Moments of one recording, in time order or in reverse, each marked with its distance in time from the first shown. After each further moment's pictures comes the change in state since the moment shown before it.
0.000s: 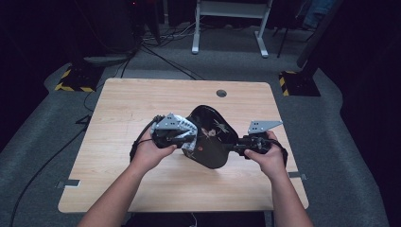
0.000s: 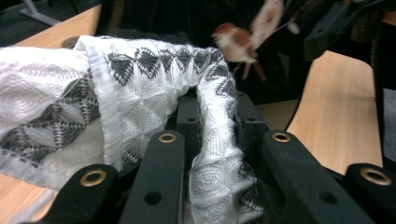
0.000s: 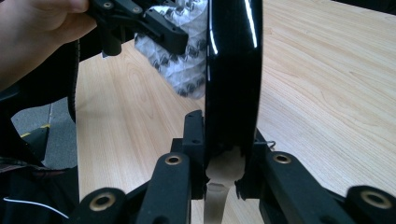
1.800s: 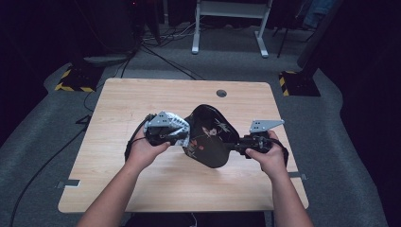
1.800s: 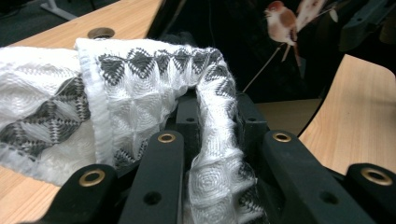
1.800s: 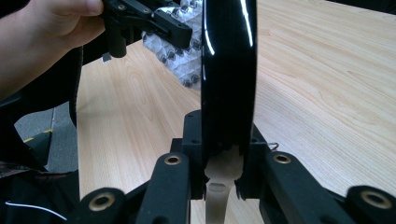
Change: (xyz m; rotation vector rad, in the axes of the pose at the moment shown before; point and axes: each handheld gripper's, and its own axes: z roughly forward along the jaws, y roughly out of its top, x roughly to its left) left arm 0.017 -0.012 -0.005 -0.016 0.039 -0.042; right arm -0.004 -0.002 -0.002 -0.014 0.005 0.016
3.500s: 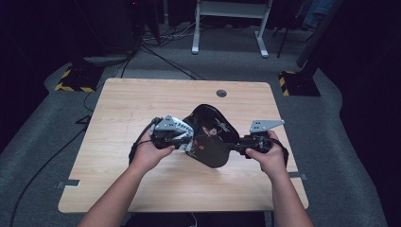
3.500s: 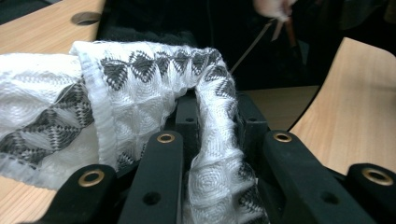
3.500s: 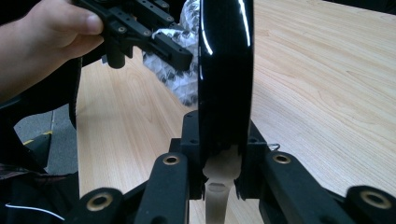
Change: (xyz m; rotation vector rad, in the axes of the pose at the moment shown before) left arm -0.018 0.001 0.018 0.053 -0.029 0.024; right arm 0.000 0.000 0.000 -0.003 -0.005 0.007
